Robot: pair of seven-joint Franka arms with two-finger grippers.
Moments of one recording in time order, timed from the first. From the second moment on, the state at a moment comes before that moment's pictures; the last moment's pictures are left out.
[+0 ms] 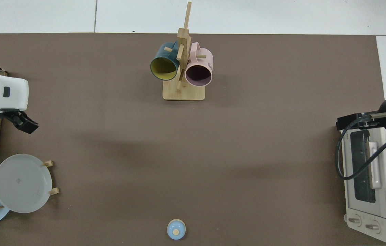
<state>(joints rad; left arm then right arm) -0.31 0.11 0.32 -1.73 0.15 1.82 0.73 0.10 -0.07 -0.09 -1.73 -0.02 1.66 -0.02</state>
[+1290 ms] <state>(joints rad) -0.03 -0.06 -0.03 -1.71 0.02 1.68 -0.10 0.10 -0.07 -0.09 -1.73 -0.02 1.66 -0.02</state>
